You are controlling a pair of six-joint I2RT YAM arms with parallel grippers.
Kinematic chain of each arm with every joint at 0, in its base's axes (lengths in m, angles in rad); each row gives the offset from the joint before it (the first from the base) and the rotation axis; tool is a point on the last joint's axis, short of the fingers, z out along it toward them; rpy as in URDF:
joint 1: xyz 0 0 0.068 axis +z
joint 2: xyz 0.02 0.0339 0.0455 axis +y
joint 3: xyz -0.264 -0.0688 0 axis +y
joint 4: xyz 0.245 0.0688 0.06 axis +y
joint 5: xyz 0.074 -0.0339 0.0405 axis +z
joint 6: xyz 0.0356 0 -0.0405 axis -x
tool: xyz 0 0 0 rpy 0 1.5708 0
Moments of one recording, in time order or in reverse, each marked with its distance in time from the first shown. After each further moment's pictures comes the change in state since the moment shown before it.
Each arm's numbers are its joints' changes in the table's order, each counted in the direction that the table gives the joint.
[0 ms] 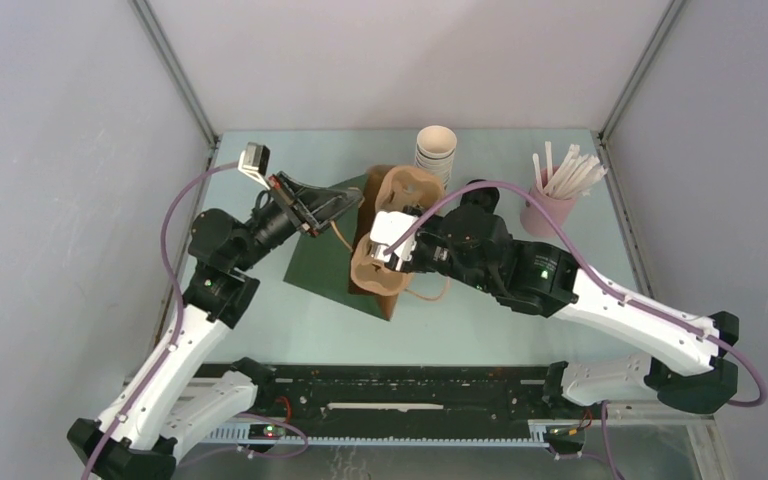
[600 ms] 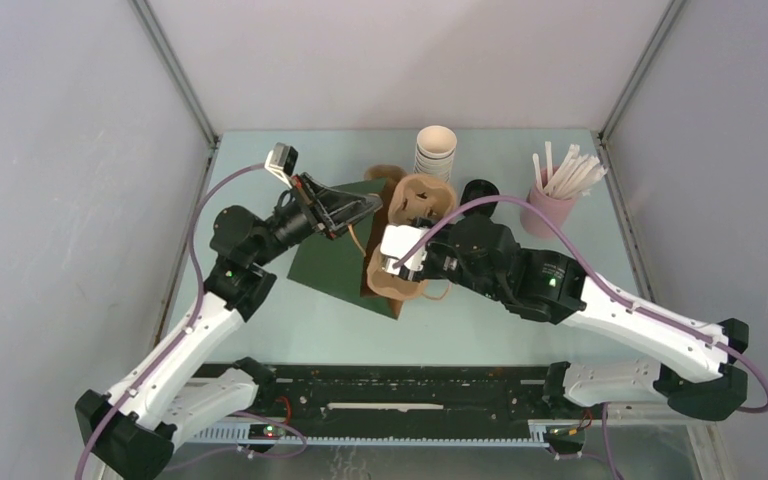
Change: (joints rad) left arm -0.065 0.084 0.040 -0.147 -0.041 0.115; right arm -0.010 -0.060 0.082 0.022 -0.028 0.064
